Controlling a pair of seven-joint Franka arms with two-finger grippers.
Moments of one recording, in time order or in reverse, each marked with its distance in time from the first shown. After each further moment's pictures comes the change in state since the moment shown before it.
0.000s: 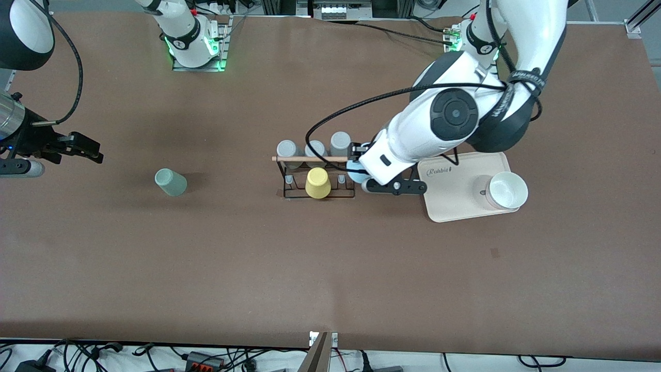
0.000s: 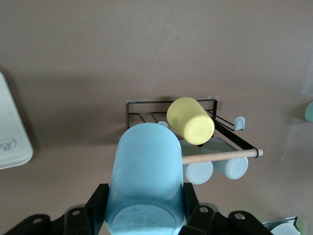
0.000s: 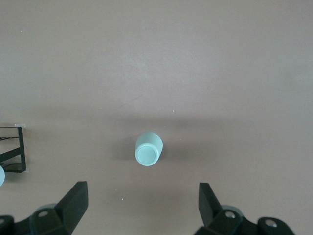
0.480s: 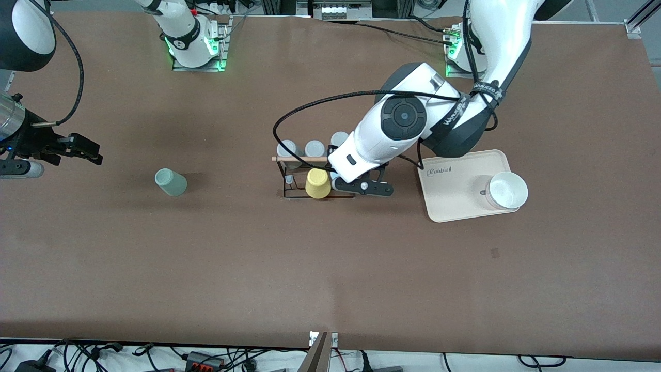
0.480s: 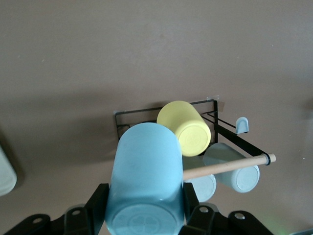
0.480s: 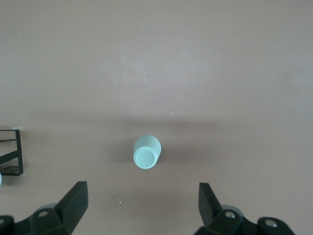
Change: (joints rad) left arm -0.073 0.068 0.000 0.000 0.091 0.079 0.064; right arm 0.000 -0.002 0.000 -0.008 -0.008 0.018 0.000
